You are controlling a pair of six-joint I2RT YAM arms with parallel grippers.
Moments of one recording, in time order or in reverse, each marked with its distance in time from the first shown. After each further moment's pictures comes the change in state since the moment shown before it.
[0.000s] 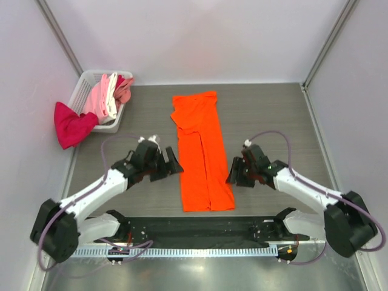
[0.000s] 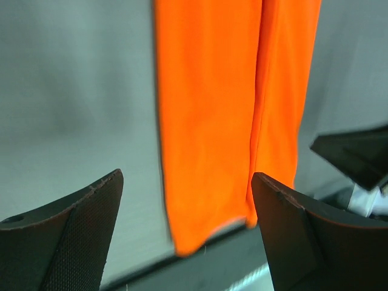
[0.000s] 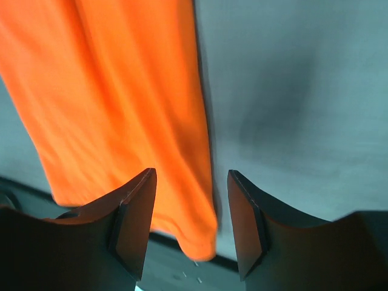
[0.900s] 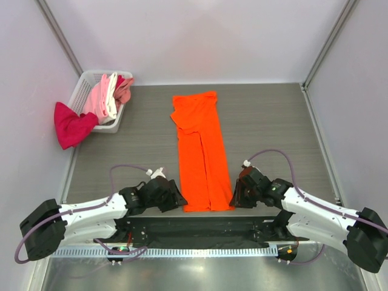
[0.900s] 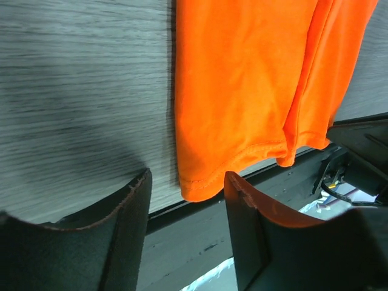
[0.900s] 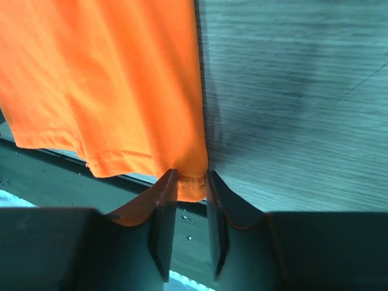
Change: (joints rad) left arm -0.471 -0.187 -0.364 0.147 -0.164 -0.418; right arm 0.280 -0.275 -0.195 -0.135 0.032 0.209
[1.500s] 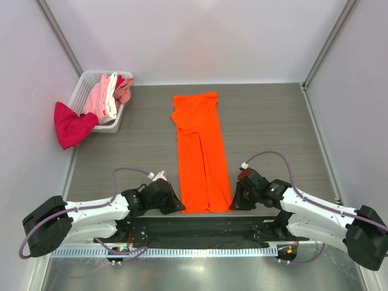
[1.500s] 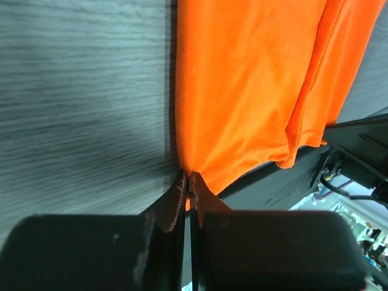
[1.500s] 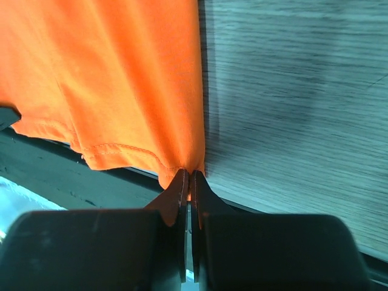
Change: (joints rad) left arm -0.016 0.064 -0.049 0.127 0.046 -0.047; right arm 0.028 0.019 -0.013 0.014 -0.044 0.011
